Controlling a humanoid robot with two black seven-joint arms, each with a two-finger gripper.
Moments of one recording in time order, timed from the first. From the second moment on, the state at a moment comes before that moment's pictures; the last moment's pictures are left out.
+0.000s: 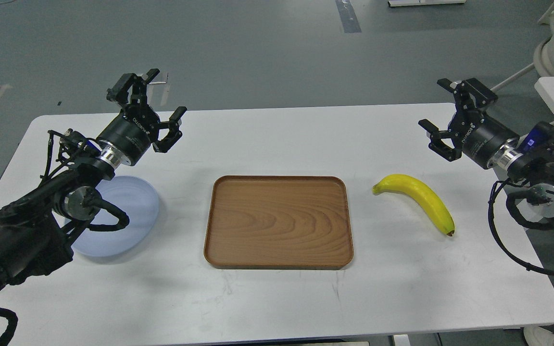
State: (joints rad) left arm -0.77 0.31 -0.54 -0.65 0.12 -0.49 -0.49; right arm 0.82 -0.62 0.21 0.75 -0.06 0.49 0.49
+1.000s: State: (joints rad) left arm -0.84 0.88 -0.51 -1.02 1.20 -0.49 -0.49; right arm 0.83 -0.59 0.21 0.73 -0.07 0.49 0.49
